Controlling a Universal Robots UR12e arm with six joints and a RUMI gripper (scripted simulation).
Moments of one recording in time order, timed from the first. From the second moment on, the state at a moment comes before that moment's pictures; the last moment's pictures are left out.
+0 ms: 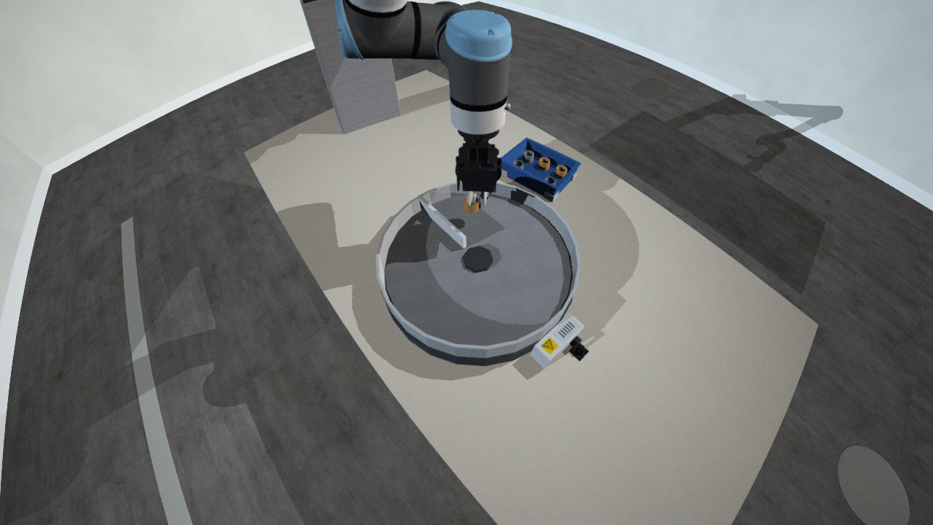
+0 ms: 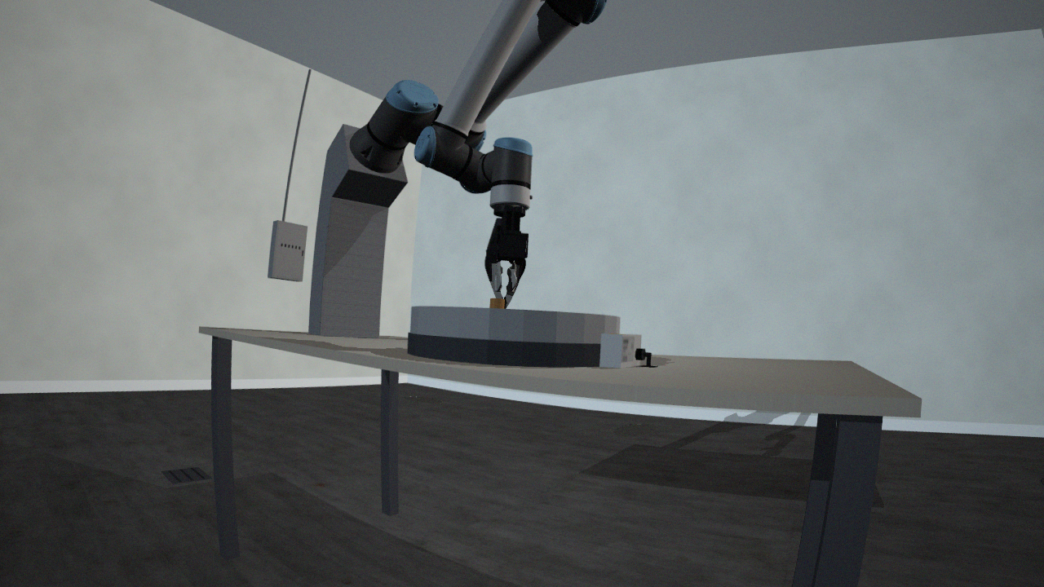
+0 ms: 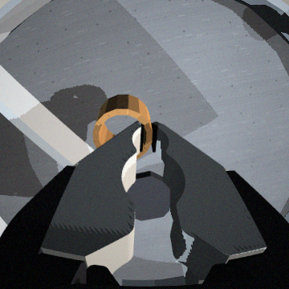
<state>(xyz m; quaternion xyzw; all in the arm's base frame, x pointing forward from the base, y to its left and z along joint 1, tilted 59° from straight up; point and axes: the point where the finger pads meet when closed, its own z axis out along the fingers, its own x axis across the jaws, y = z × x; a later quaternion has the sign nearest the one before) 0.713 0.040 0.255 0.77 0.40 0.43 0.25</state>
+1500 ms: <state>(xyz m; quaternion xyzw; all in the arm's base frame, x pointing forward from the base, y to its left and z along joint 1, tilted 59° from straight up) 0.734 0.039 0.243 0.77 0.40 0.43 0.25</state>
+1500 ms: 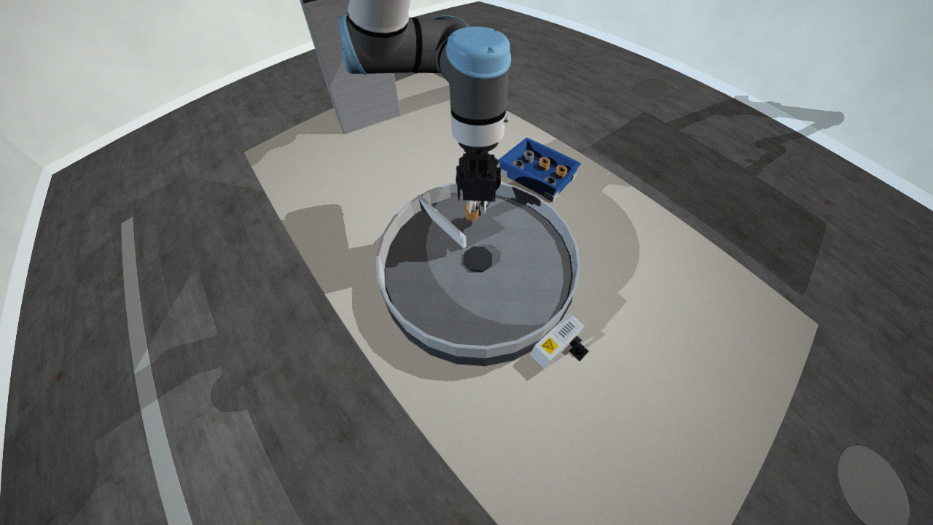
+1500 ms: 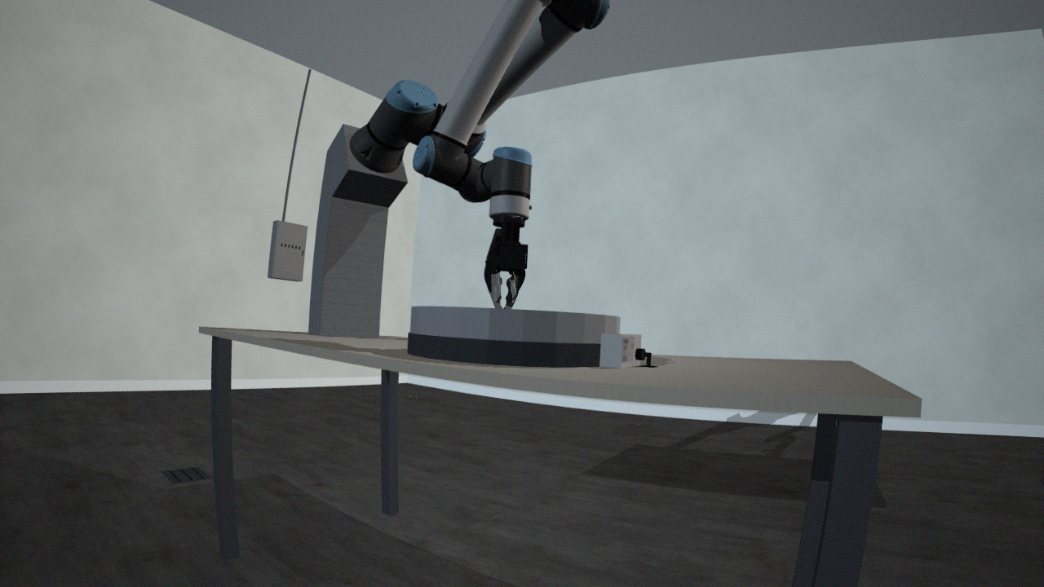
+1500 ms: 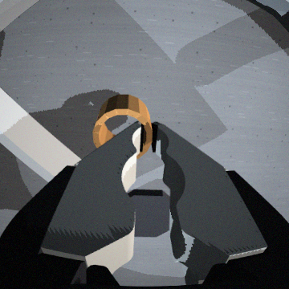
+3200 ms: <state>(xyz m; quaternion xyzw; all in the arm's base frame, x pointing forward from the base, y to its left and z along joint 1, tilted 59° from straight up) 0.745 0.039 0.236 0.77 0.40 0.43 0.25</state>
